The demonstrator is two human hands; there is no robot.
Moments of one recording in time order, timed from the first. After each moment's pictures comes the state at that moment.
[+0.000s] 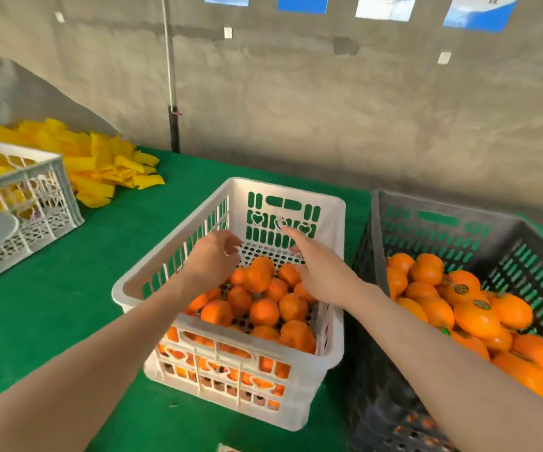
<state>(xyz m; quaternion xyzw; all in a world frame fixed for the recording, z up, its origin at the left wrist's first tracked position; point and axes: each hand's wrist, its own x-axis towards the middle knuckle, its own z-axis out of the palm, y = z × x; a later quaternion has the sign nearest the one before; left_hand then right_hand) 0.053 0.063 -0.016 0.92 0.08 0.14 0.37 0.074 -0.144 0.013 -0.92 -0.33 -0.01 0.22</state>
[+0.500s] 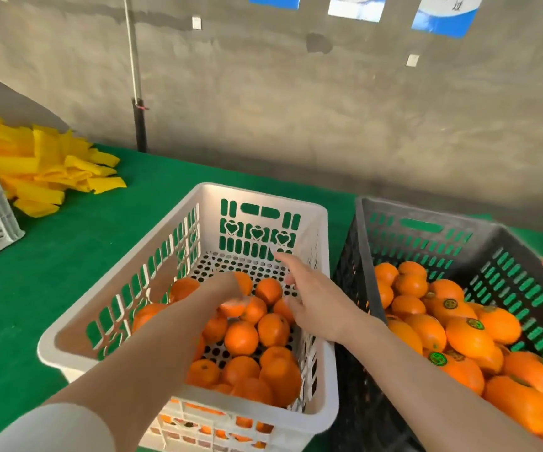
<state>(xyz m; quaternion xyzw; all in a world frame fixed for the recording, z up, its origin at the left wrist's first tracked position) 0.158 0.024 -0.075 0.96 0.11 -0.20 0.18 0.102 -0.159 -0.009 -0.93 -0.30 0.01 0.22</state>
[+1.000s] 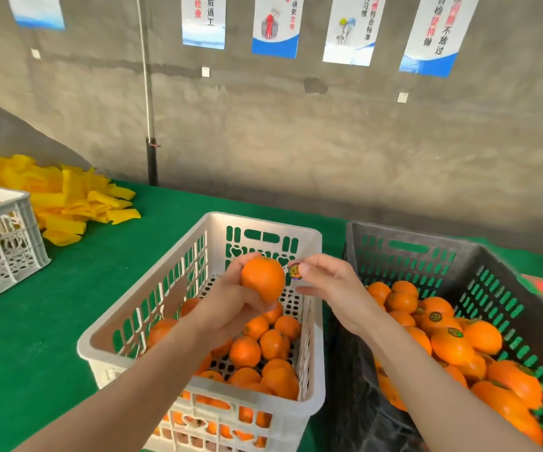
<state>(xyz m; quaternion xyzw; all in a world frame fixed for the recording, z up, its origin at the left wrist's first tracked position) 0.048 0.005 0.012 0.55 -0.02 -0.07 0.83 0.078 -0.175 0.042 -0.77 -0.19 0.06 0.61</state>
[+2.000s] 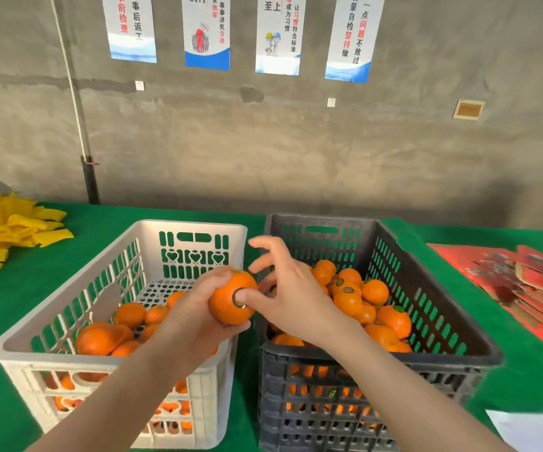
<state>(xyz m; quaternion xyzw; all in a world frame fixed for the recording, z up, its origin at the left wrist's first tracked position) -0.039 -0.102 0.044 0.51 0.02 -0.11 0.86 -0.034 -0.259 0.077 -0.88 -0.29 -0.11 0.36</state>
